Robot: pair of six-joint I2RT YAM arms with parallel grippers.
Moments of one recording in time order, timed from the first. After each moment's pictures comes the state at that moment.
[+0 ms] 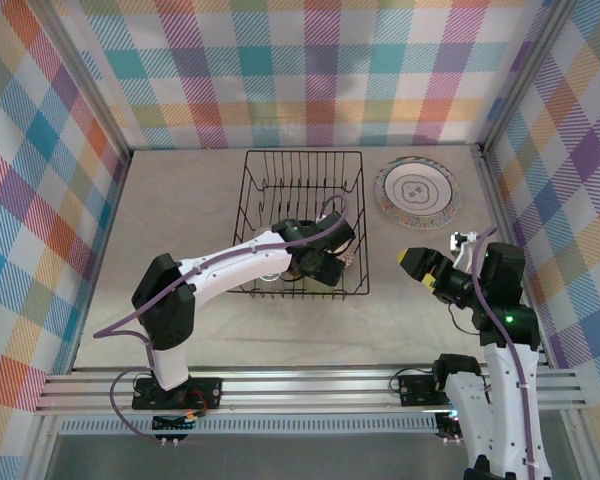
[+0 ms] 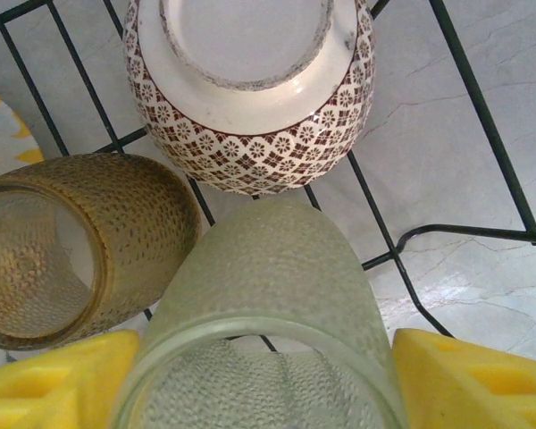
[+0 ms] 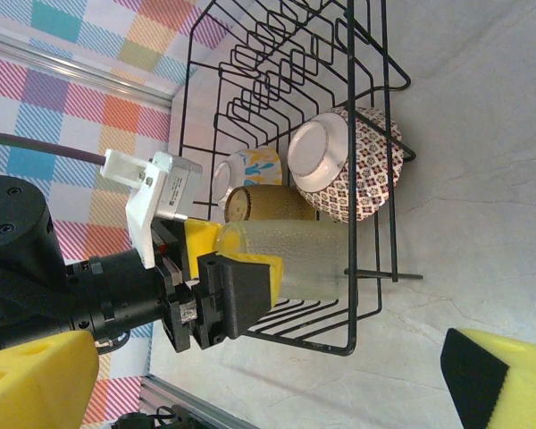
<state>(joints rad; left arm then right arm) -0.96 1.83 1.54 -0.92 -0.20 -0.46 -0.11 0.60 0.75 -0.81 -0.77 0.60</state>
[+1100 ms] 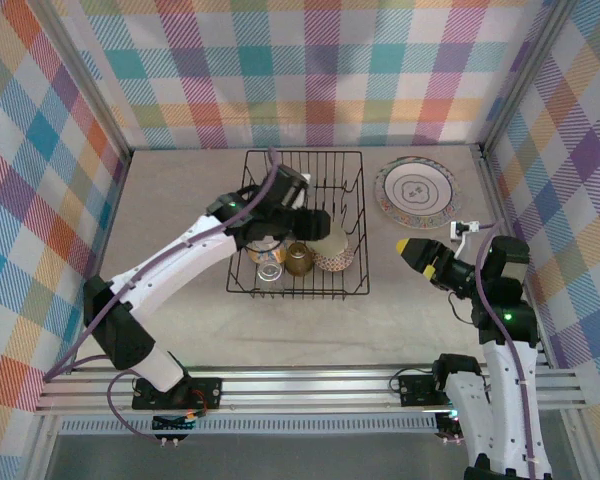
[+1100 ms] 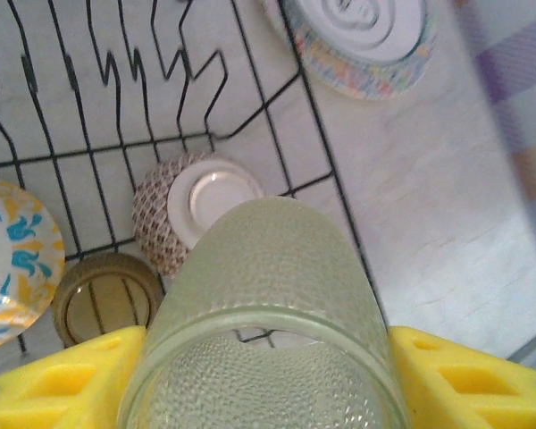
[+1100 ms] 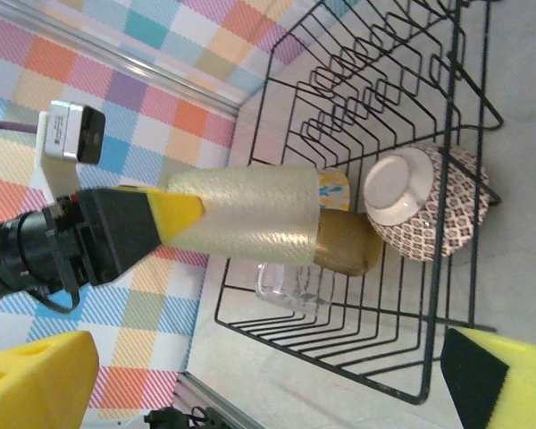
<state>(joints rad) -0.75 1.56 1.57 -0.79 0.06 -0.58 -0.11 0.61 0.73 -0.58 -0.90 0.68</state>
